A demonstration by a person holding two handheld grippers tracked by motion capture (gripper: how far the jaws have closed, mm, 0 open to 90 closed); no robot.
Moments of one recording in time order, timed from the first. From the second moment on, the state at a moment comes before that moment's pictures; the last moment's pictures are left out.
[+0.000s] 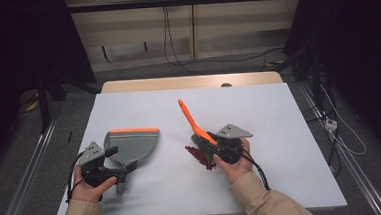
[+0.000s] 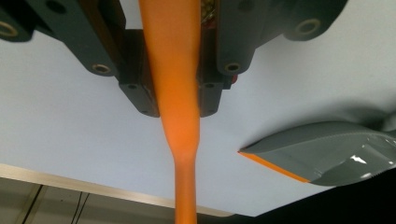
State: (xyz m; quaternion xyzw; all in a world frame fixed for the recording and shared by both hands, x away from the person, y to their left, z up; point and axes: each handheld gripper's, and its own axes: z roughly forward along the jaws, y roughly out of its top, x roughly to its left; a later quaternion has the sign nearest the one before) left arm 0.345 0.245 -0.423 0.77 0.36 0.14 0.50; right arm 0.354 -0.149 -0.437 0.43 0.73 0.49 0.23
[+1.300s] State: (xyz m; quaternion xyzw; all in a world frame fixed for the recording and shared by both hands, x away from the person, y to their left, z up) left arm 0.325 0.266 -0.442 0.80 0.41 0.19 0.40; right arm 0.346 -0.206 -0.426 0.47 0.68 0.50 0.25
